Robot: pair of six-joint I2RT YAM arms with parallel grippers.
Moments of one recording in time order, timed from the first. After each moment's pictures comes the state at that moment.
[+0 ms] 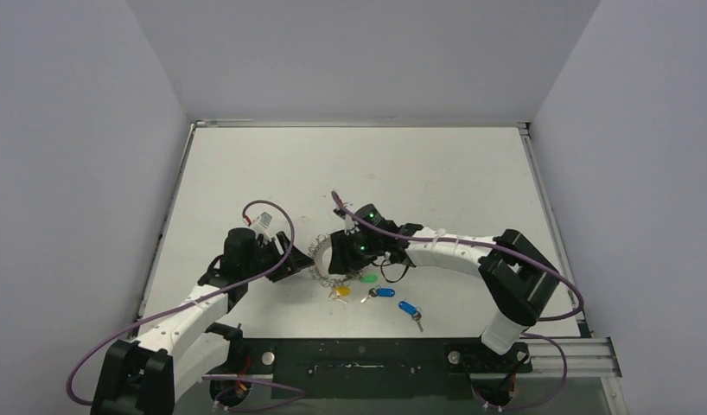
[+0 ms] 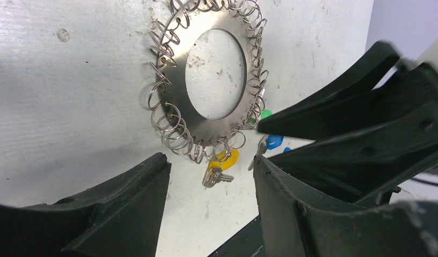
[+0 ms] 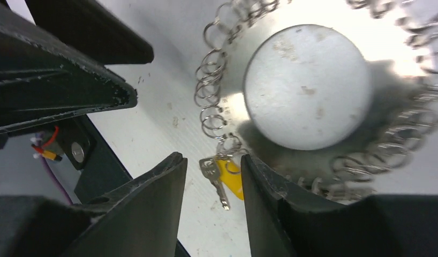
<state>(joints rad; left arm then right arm) -0.29 0.95 0.31 -0.01 0.44 -0.81 0.91 1.72 0.99 -0.12 -0.31 0.47</state>
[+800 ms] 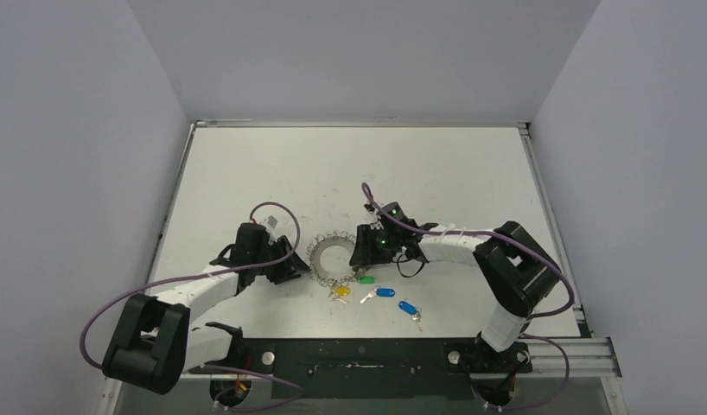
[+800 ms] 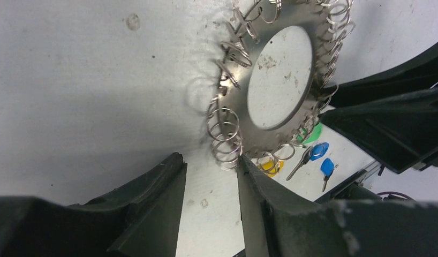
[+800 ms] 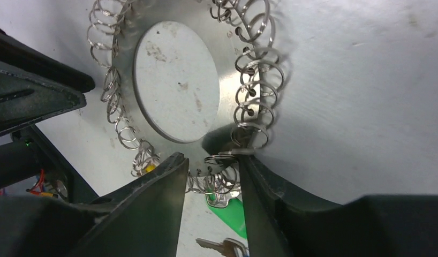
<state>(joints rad) -0.30 1.18 0.36 -0.07 0.37 -0.78 0.69 1.71 0.83 -0.01 -0.35 0.58</state>
